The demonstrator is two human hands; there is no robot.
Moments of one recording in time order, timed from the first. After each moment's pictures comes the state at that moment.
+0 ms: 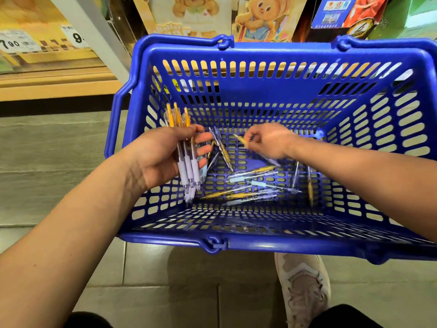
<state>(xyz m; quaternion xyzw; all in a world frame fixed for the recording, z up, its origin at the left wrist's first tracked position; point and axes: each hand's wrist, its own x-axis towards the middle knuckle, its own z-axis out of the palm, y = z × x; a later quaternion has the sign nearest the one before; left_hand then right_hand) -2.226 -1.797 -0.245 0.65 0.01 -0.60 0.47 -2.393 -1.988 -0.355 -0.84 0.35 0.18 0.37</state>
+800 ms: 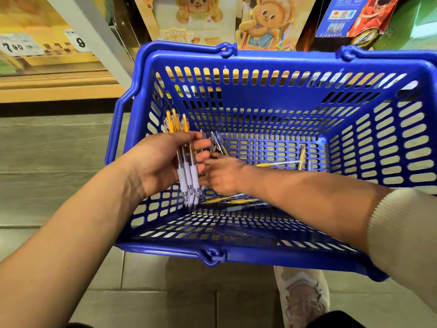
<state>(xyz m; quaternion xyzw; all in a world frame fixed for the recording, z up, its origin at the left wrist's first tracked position) -2.225 -1.798 -0.239 0.64 0.03 -0.60 0.48 -2.334 -1.897 -0.379 -0.96 -0.13 0.26 -0.02</state>
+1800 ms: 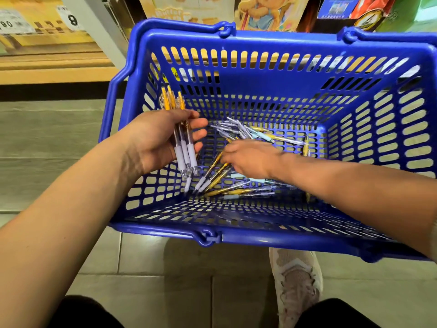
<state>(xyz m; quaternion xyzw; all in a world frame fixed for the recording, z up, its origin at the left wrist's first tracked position) -2.227 -1.804 -0.236 0.67 0.01 -0.57 0.48 -2.388 -1.940 -0.386 -0.97 0.02 0.18 0.14</state>
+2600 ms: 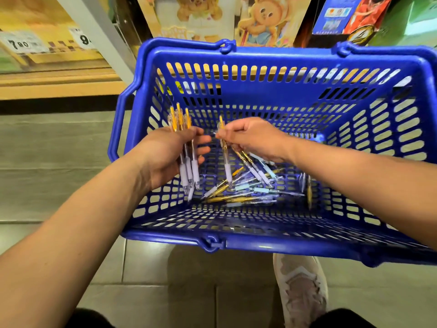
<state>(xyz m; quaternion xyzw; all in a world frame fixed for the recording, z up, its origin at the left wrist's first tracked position) -2.235 -1.798 -0.241 0.69 -0.02 -0.54 0.48 -2.368 -1.960 -0.326 -0.69 0.29 0.04 0.66</state>
